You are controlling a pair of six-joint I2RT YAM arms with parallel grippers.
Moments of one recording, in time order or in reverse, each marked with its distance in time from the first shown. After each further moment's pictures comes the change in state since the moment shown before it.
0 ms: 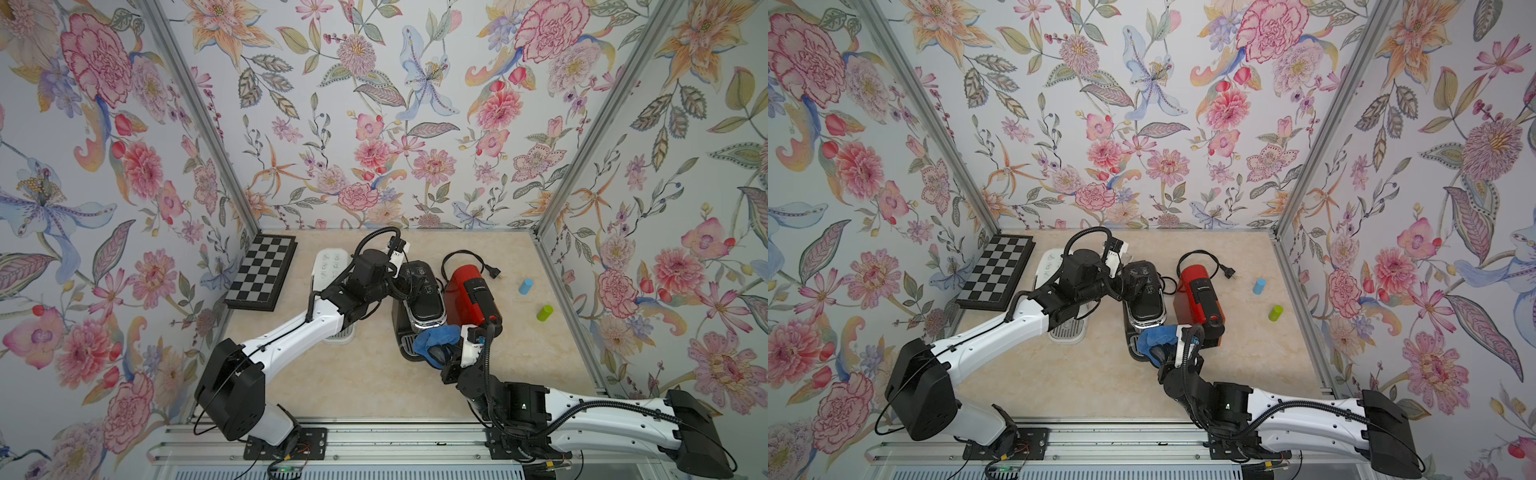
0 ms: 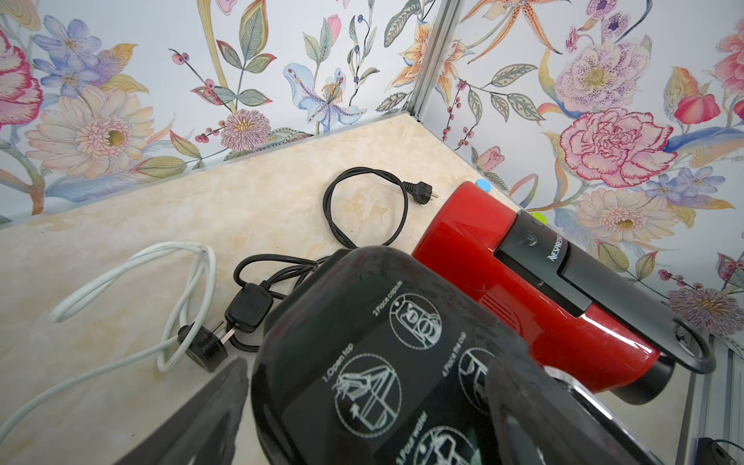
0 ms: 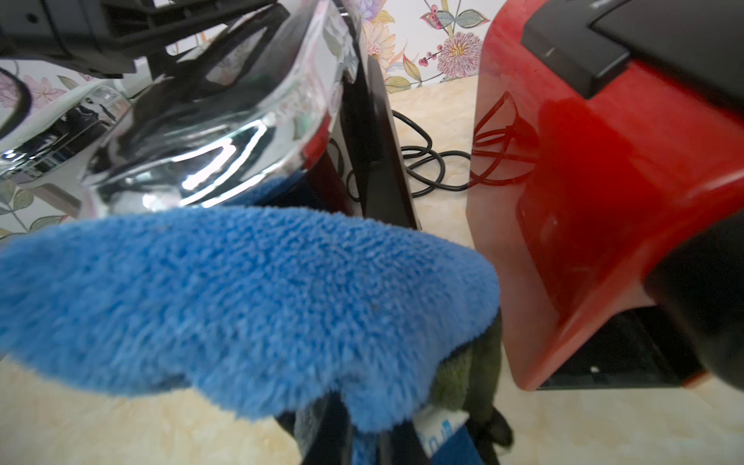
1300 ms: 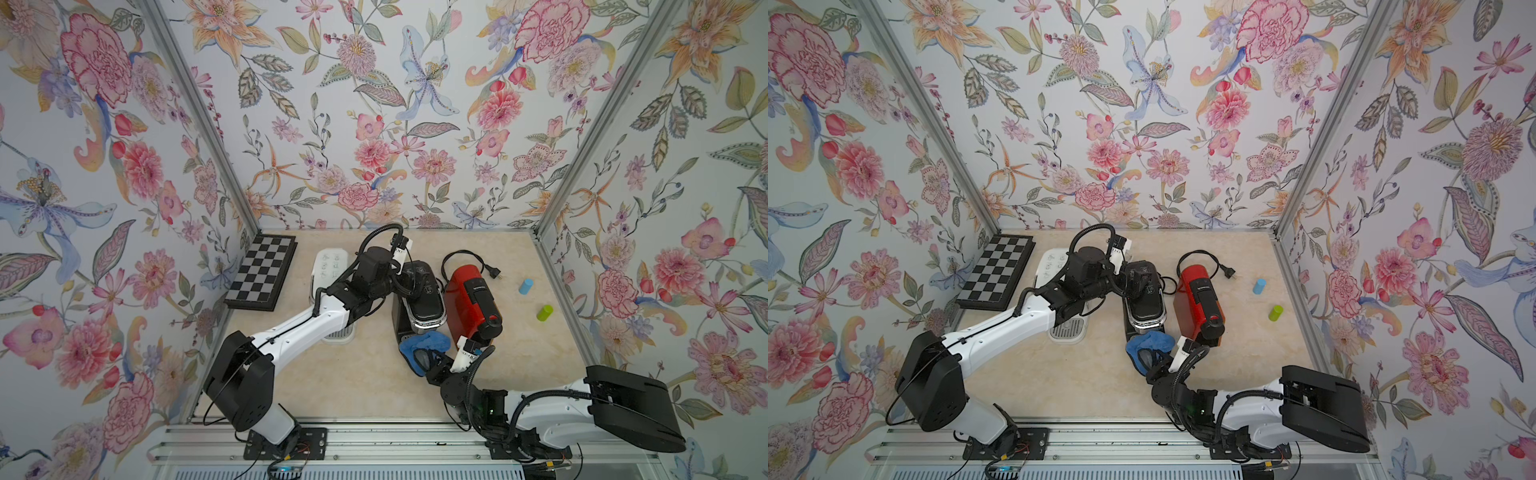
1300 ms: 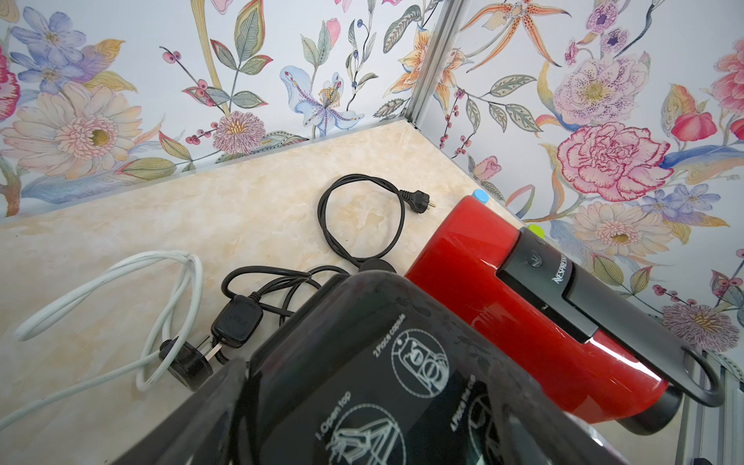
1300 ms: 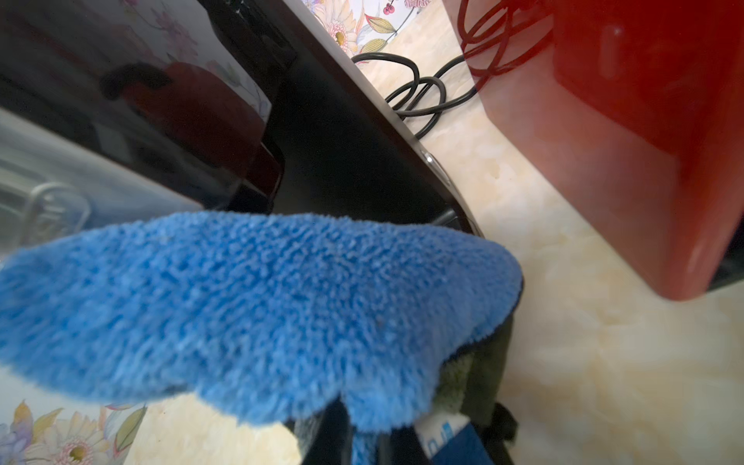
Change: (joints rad) left arm 0.000 0.056 0.028 0.039 0.010 -0.031; right arm -0.030 0.468 -0.175 0.707 0.017 0.432
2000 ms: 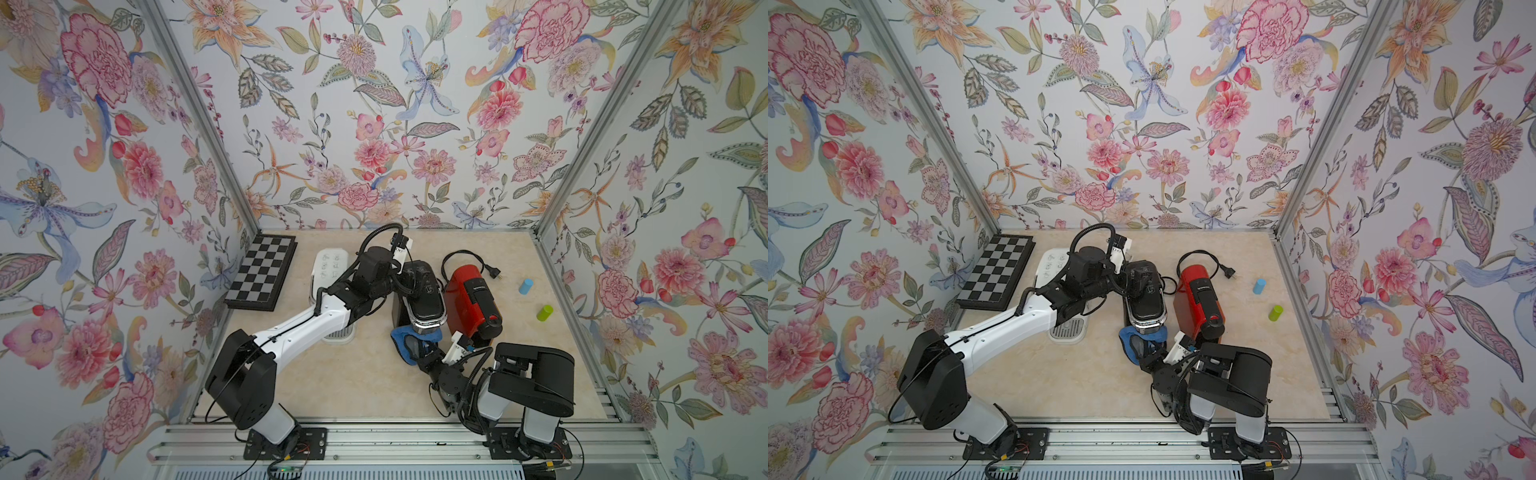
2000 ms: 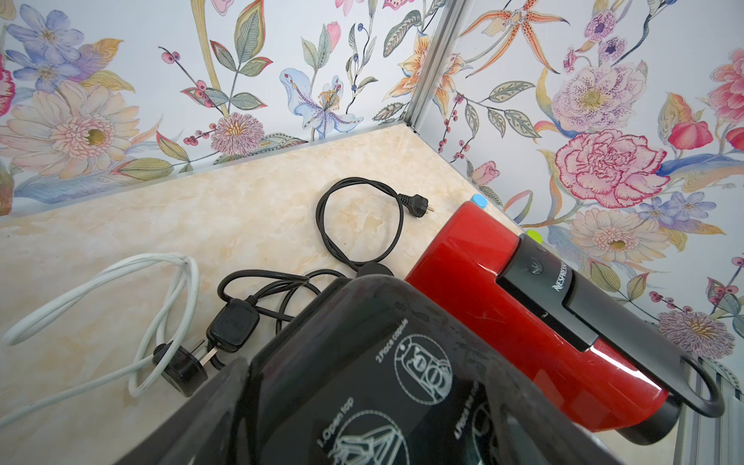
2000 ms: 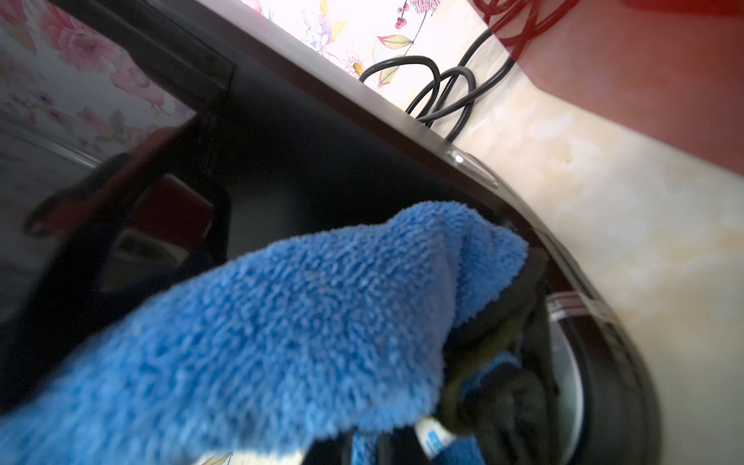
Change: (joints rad) left arm 0.000 0.013 0.002 0.020 0.004 -0.015; right arm -0.154 0.511 0.007 0.771 -0.109 0.002
